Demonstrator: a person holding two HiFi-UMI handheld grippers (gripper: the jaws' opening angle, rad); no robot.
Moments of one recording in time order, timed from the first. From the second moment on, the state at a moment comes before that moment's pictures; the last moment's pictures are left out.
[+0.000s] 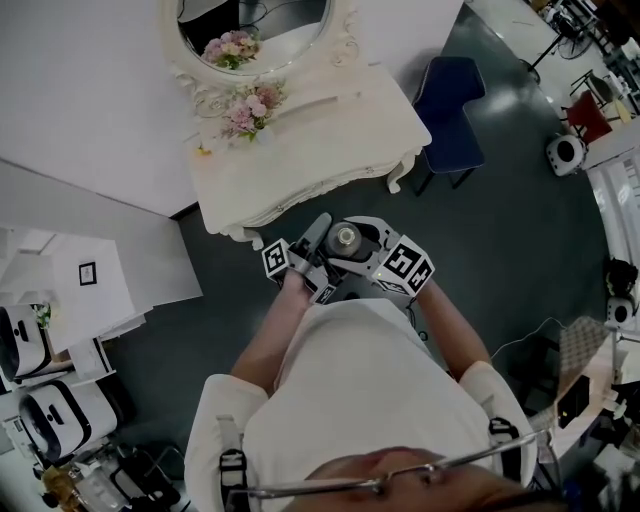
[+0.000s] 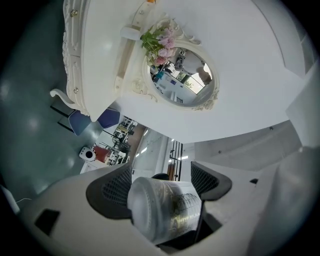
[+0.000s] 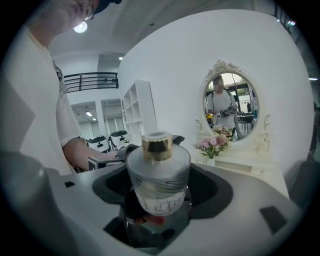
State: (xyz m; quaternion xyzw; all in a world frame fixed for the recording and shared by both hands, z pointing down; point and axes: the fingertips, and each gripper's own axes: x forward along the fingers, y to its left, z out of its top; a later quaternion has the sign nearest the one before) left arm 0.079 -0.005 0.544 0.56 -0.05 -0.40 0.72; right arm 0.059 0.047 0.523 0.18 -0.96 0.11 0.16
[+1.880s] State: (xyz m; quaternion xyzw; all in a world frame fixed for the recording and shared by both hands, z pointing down) left arm -0.019 -0.240 0.559 0.55 -0.06 -0.40 0.73; right arm -0.039 -0.188 0.536 0.17 -0.96 0.13 0.18
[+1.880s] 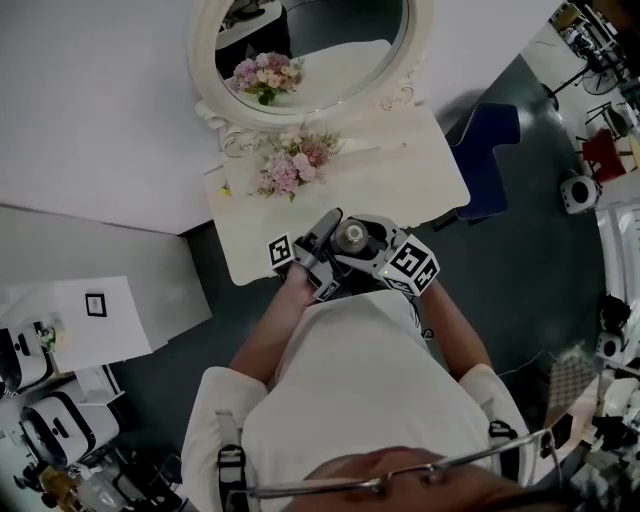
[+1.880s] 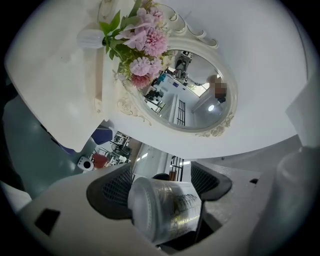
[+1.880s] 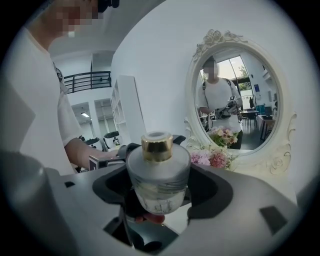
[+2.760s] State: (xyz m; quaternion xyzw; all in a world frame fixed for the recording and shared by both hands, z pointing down) left arm 0.015 -0.337 0.591 0.54 -0.19 -0.48 0.67; right arm 0.019 -0.292 0.564 -0.01 -0.97 0.13 0.21
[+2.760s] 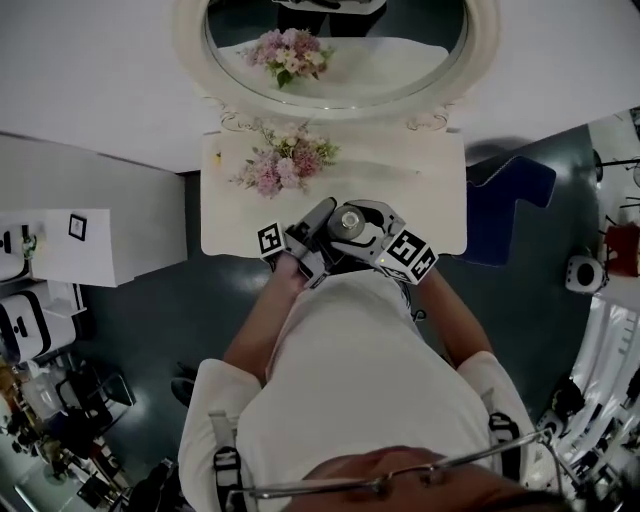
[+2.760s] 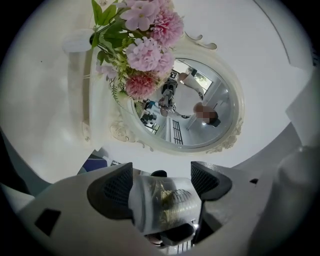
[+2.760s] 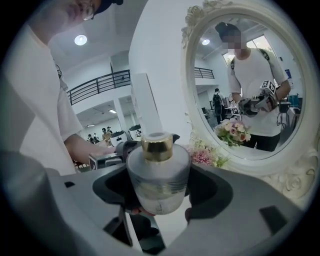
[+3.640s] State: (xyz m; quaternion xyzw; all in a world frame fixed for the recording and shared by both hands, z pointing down) left arm -0.024 -0.334 0.645 0.50 -0.28 -0.46 0.68; right arm 0.009 -0.359 0.652 0.03 -0.96 0.19 0.22
